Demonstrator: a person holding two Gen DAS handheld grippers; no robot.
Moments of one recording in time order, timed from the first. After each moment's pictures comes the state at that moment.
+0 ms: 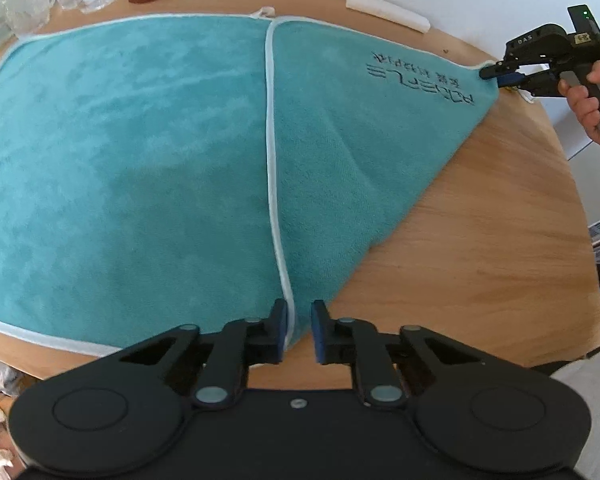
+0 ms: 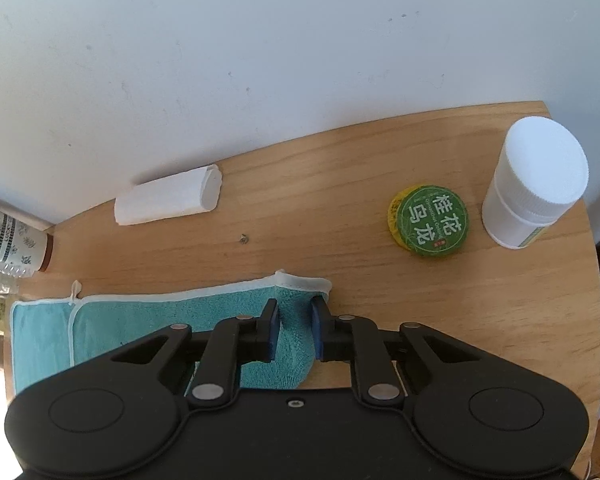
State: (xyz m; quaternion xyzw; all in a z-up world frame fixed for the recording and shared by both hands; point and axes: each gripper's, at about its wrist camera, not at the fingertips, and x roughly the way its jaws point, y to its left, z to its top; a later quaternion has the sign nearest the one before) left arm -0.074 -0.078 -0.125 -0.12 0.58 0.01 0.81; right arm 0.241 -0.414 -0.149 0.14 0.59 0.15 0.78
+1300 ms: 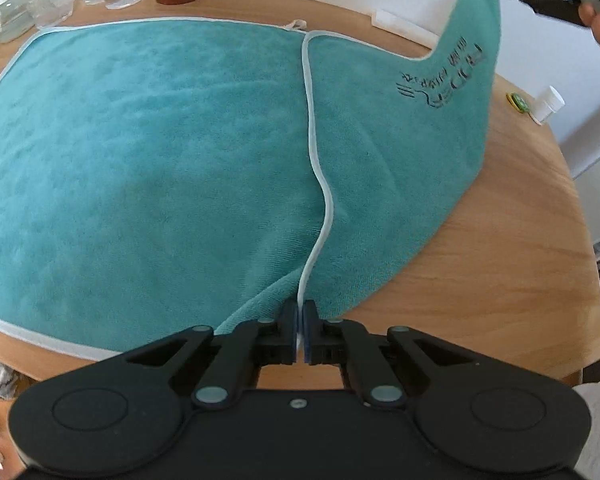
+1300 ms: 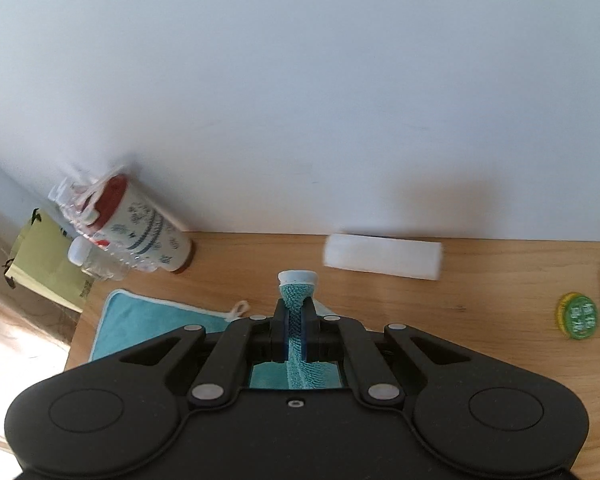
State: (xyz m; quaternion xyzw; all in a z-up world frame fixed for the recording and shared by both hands) left arm -0.083 -0.046 -0.134 -0.14 0.56 0.01 0.82; right arm 0.212 -0.266 -0.029 0.11 0.49 0.29 0.81
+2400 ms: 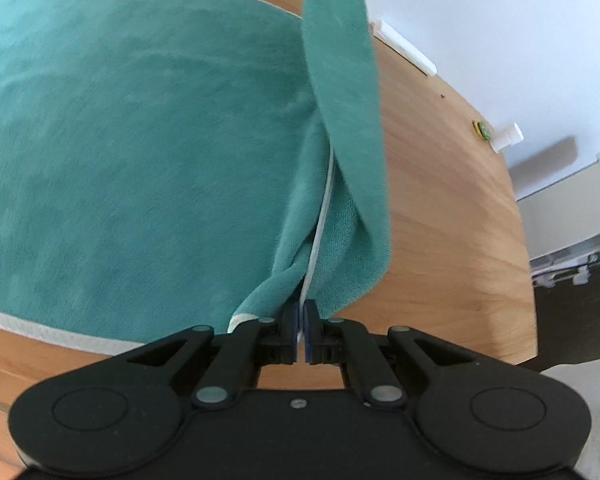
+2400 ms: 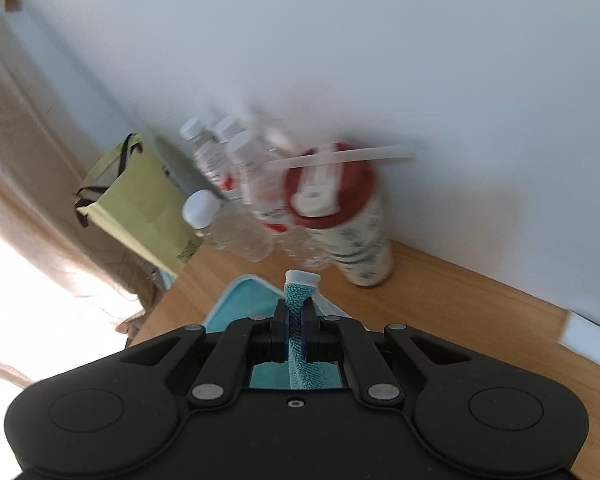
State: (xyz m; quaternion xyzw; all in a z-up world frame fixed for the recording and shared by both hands) left arm -0.097 0.025 -0.154 -0.27 0.55 -0.07 0.79; right arm 0.182 -0.014 0.027 0.01 0.49 0.44 0.76
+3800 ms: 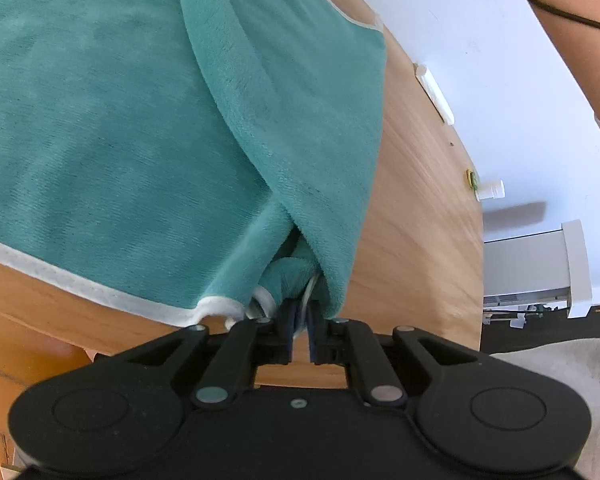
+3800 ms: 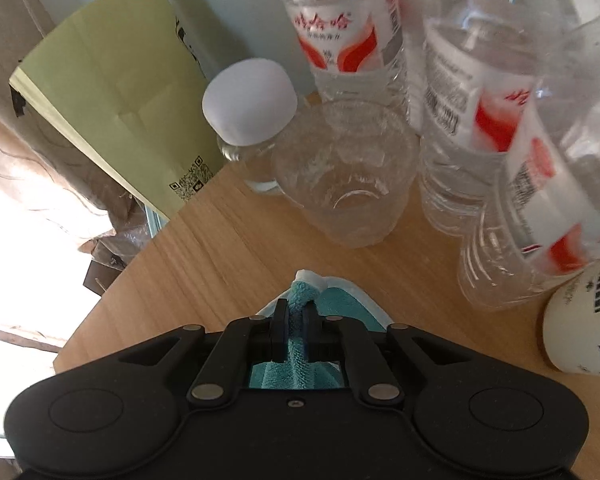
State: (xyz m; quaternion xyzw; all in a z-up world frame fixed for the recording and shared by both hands) left arm -0.124 0.120 -0.183 -0.39 0.54 -0.09 0.74; right arm 0.167 0.231 -0.113 -0.13 0.55 0.45 0.70
